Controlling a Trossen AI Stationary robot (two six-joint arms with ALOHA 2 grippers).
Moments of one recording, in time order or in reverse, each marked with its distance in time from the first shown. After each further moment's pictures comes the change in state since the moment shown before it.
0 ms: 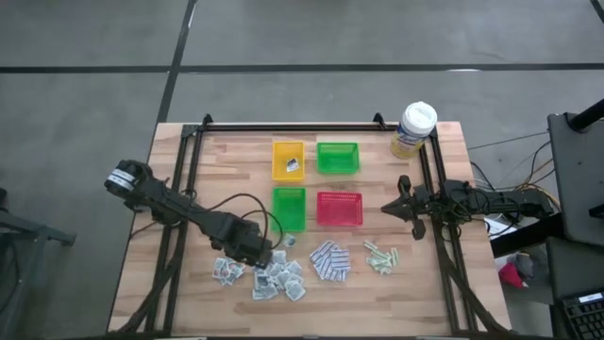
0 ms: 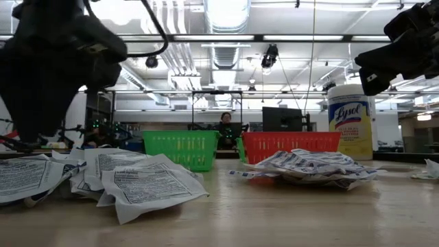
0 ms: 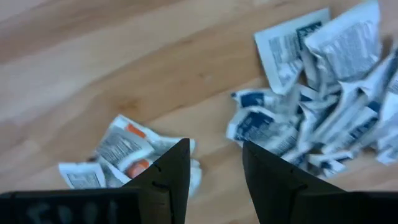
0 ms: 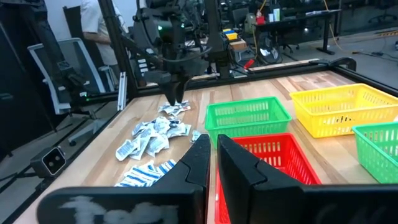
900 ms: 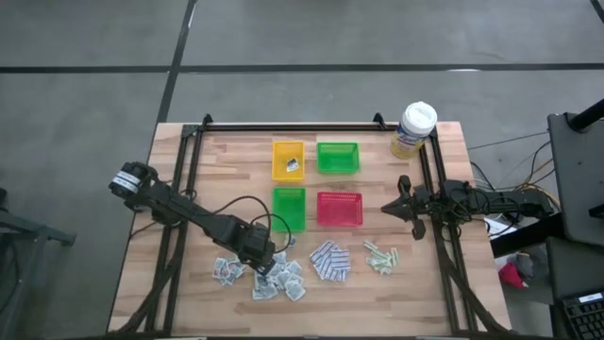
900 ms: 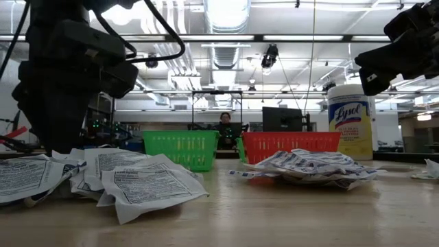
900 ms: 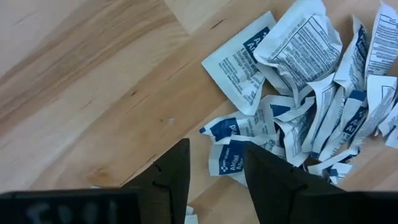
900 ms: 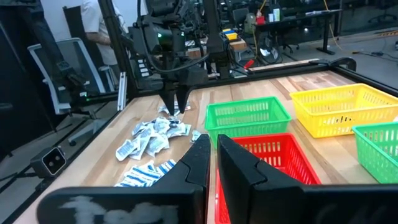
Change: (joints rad) left arm -0.003 0.047 -0.030 0.150 -0.059 0.289; right arm 0.000 0.000 0.000 0.000 0.000 0.000
